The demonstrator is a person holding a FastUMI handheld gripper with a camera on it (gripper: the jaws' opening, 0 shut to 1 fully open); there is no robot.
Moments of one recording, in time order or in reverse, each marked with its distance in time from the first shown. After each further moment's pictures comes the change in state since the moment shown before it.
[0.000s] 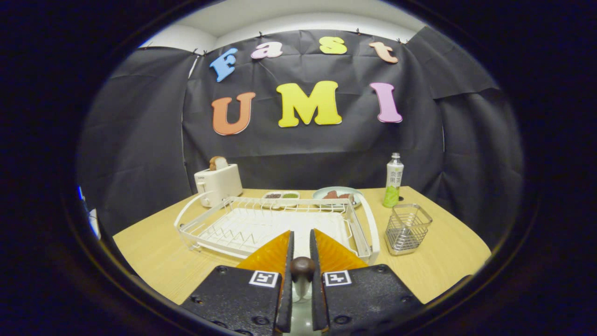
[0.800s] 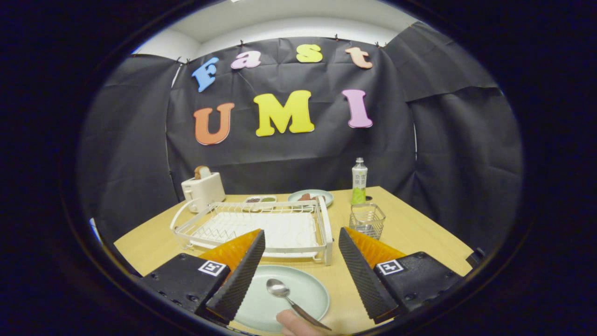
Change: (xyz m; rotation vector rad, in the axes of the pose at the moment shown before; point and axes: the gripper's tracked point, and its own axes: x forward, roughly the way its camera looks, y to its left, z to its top) arm -0.083 -0.055 0.008 0.059 -0.048 -0.112
